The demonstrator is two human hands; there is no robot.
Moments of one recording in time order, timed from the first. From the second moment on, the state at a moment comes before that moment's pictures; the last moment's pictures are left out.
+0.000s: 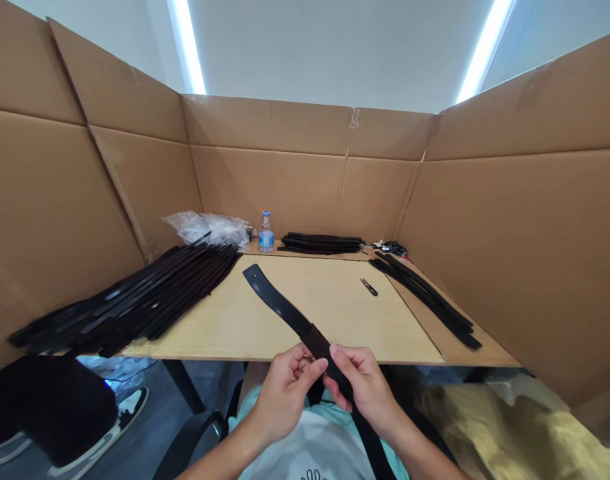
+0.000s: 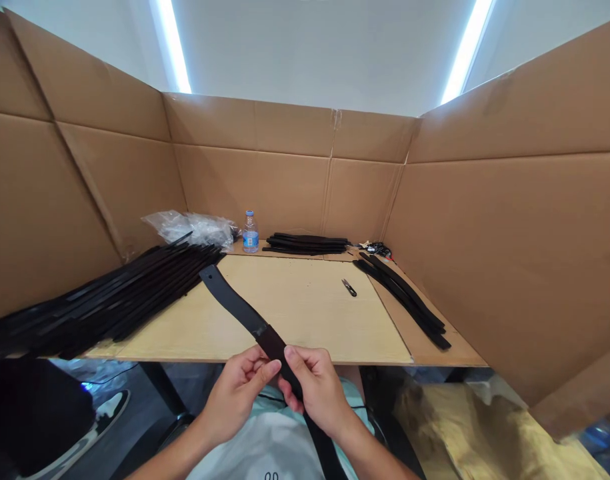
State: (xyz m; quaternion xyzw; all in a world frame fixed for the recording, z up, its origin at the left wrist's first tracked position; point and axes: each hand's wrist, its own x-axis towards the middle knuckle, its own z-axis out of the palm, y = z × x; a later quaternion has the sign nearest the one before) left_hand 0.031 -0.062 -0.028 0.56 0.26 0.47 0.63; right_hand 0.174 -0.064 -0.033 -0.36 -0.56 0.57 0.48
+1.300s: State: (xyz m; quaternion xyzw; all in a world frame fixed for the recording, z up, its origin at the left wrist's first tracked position) left_hand 0.010 -0.049 -0.015 0.52 0.24 0.47 0.67; right_hand 0.180 -0.061 -0.040 -0.28 -0.52 0.73 0.36
